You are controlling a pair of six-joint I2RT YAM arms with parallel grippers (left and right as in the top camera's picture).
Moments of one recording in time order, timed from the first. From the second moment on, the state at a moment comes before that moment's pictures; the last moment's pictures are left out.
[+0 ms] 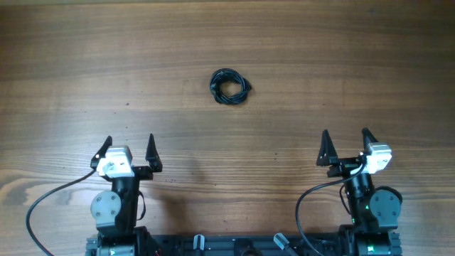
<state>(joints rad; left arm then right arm) 0.10 0.03 0.01 -0.07 0.07 -0.05 0.01 0.01 0.01 0.00 -0.08 0.15</state>
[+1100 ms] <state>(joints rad) 0.10 0.46 0.49 -0.09 0.23 -0.16 0.01 0.01 0.01 0.00 -0.08 0.15</state>
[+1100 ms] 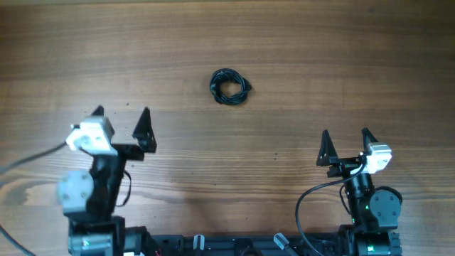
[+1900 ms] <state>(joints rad) 0.10 1.08 1.16 -0.39 0.49 -0.21 0.01 0.01 0.01 0.00 -0.08 0.15</state>
